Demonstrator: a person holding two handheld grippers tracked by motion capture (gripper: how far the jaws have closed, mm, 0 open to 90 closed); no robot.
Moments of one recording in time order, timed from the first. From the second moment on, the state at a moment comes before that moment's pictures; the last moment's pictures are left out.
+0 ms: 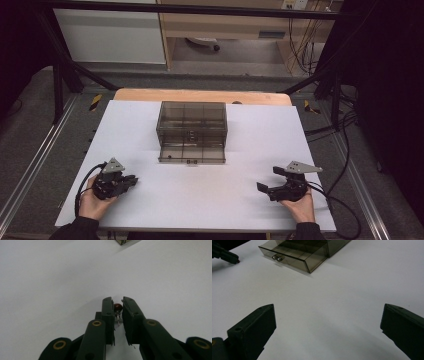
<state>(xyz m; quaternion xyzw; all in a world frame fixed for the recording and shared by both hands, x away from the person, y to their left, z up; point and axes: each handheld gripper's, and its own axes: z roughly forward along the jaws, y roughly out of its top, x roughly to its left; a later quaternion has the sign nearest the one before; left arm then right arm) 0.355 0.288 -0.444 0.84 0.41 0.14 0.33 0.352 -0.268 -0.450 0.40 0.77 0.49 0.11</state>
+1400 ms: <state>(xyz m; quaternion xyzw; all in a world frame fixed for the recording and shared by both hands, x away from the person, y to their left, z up) 0.359 0.285 -0.421 0.82 0.42 0.13 0.37 0.352 -0.268 -0.450 0.40 0.77 0.49 0.11</state>
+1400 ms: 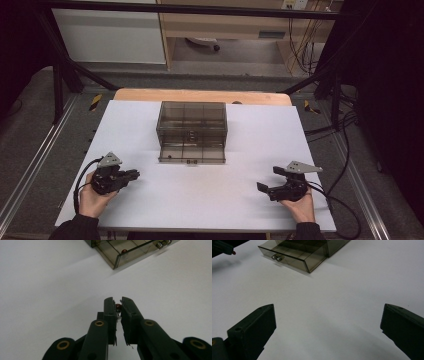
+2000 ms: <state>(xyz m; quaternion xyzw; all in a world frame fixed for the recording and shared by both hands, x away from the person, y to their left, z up) 0.369 0.259 -0.397 0.82 0.40 0.13 0.39 0.352 -0.268 -0.450 0.40 0.77 0.49 0.11</state>
